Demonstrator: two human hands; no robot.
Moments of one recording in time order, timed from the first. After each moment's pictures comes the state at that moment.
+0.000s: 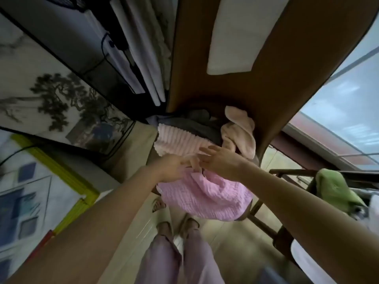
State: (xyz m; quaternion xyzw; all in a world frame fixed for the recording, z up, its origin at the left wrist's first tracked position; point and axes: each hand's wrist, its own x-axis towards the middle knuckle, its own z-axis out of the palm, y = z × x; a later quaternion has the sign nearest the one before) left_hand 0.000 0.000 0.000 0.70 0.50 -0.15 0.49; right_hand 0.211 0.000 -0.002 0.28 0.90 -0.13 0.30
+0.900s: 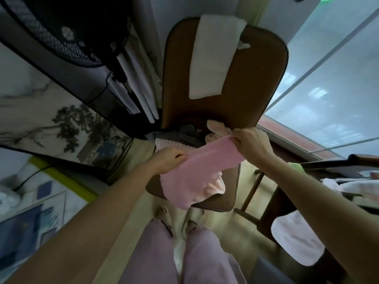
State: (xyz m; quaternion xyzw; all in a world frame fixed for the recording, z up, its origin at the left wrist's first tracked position) left_hand 0.020 0.011 0.120 0.74 0.48 -0.09 0.46; right_hand 0.282 -0.011 0.170 0.69 0.71 -0.14 0.01
